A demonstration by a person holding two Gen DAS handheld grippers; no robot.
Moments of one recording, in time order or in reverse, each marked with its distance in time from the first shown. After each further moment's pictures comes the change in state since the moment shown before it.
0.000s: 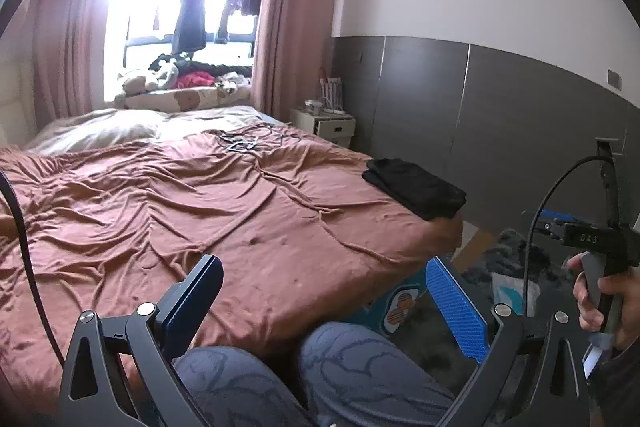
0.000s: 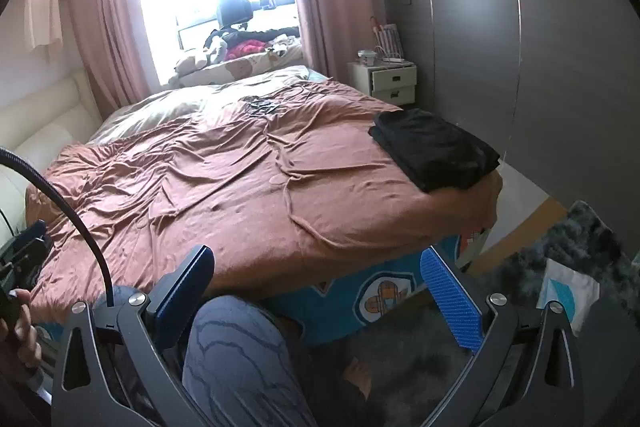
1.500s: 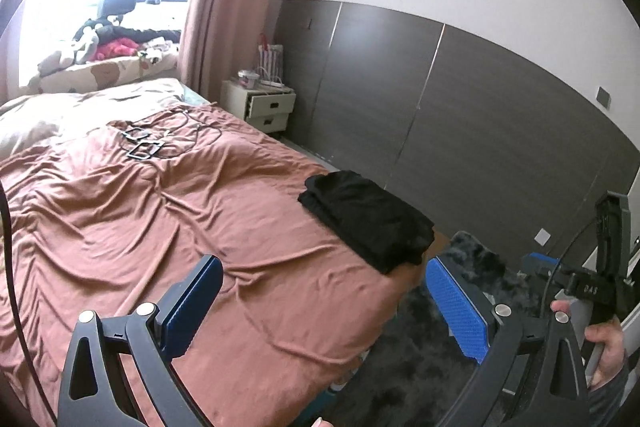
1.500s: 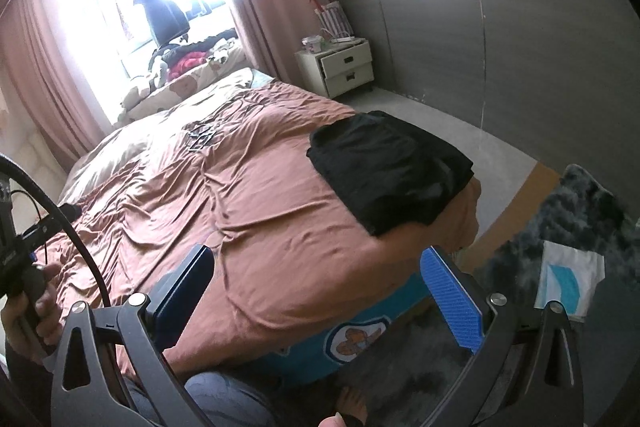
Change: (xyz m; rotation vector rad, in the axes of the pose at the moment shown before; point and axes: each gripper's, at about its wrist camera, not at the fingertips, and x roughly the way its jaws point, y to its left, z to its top) left arm 0.225 -0.031 0.151 -0.023 0.155 -0.259; right arm 0.091 -0.102 0.121 0.200 0.072 -0.052
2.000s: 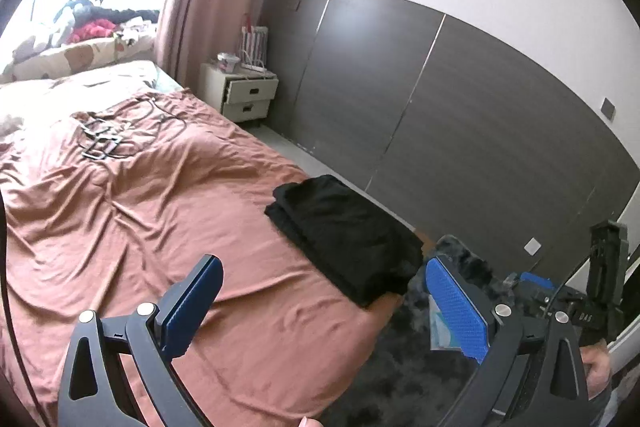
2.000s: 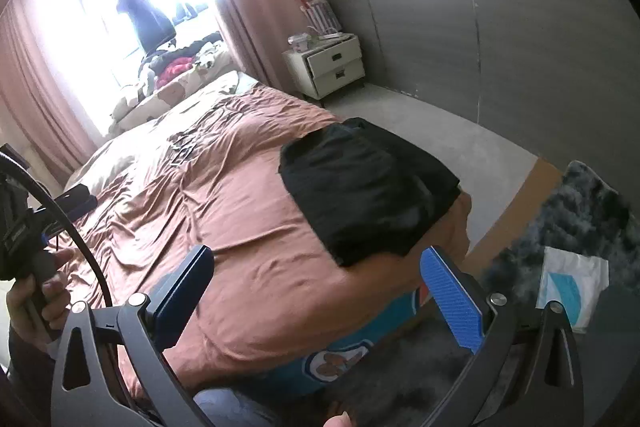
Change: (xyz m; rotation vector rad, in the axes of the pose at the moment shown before) left arm 0.100 -0.022 0.055 -0.034 0.059 -0.057; right arm 0.043 -0.056 0.049 0.035 0.028 0.021
